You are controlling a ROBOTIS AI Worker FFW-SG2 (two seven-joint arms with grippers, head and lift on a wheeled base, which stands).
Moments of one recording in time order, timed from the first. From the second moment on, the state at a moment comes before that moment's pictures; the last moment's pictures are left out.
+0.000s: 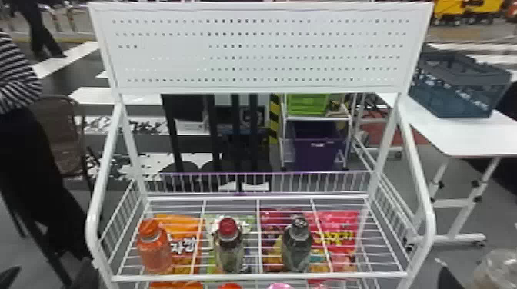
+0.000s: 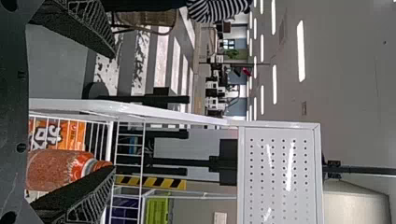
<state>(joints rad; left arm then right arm) 0.83 0.20 0.19 -2.37 0.28 0.03 0.16 1.01 0.00 -0.20 -2.52 -0.15 -0.08 0.27</state>
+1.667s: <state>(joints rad) 0.56 0.20 -0.10 -1.74 0.18 -0.45 0.20 1.00 0.00 -0.20 -2.49 -0.15 -0.09 0.27</state>
